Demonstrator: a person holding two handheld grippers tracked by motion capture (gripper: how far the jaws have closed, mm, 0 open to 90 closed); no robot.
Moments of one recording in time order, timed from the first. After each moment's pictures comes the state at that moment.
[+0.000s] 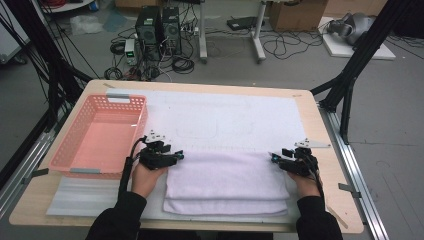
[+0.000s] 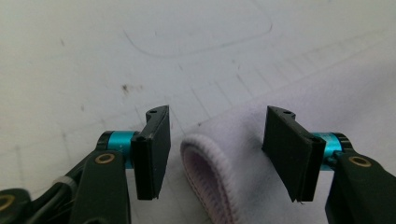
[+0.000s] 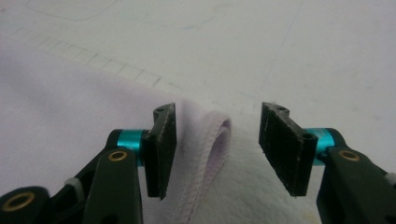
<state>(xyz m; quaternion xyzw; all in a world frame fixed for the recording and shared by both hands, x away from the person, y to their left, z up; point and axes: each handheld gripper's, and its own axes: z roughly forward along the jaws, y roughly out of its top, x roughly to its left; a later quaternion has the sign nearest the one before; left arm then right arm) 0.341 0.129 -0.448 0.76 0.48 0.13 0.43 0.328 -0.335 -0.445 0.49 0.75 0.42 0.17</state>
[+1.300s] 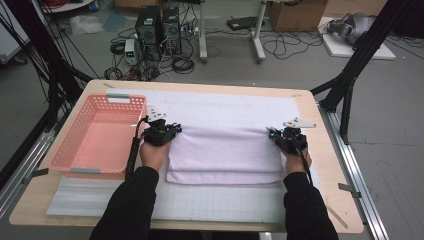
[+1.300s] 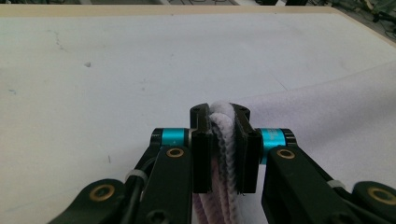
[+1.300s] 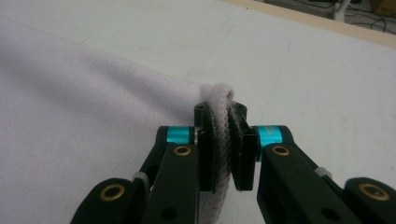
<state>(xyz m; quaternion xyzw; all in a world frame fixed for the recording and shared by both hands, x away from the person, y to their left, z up) 0.403 0.128 -0.430 0.70 0.49 0.19 0.48 0.387 -0.309 -0.426 0.46 0.75 0.40 0.27</state>
